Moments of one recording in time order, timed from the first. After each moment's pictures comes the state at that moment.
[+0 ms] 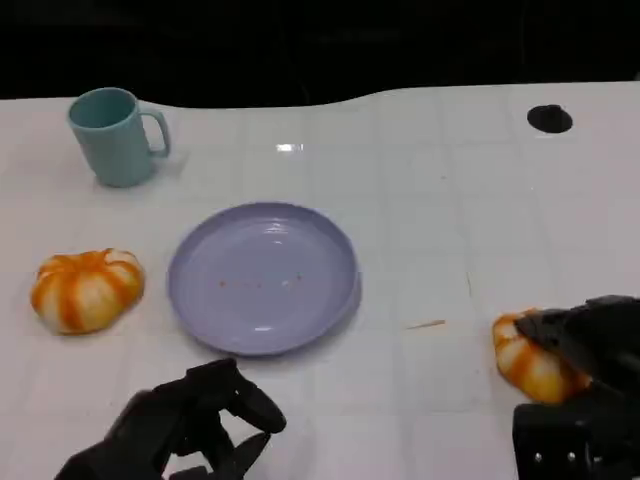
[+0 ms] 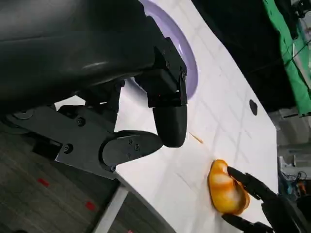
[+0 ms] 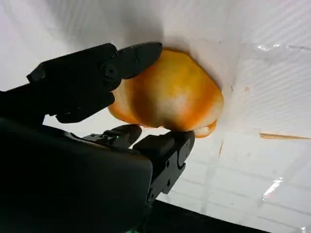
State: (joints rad) left arm 0.35 0.20 -0.13 -0.43 0.06 0.12 -0.22; right arm -0.17 -0.46 0.29 0.10 -0.94 0.07 0.26
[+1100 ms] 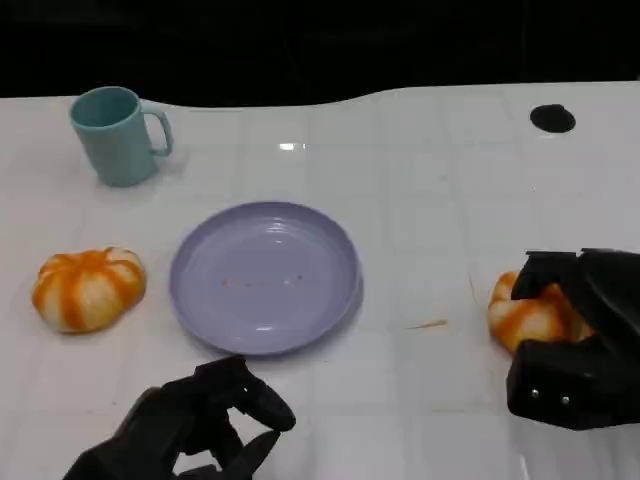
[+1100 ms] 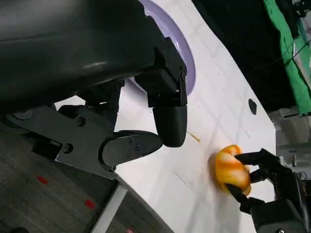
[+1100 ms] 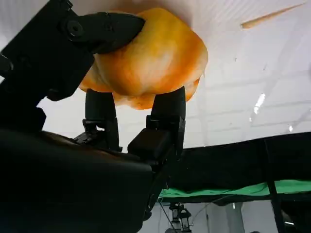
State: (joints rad) left arm 0.35 0.18 -0.15 -0.47 0.08 0.17 -0.22; right arm -0.33 -0.39 0.29 0.47 -0.73 -0.14 -0.23
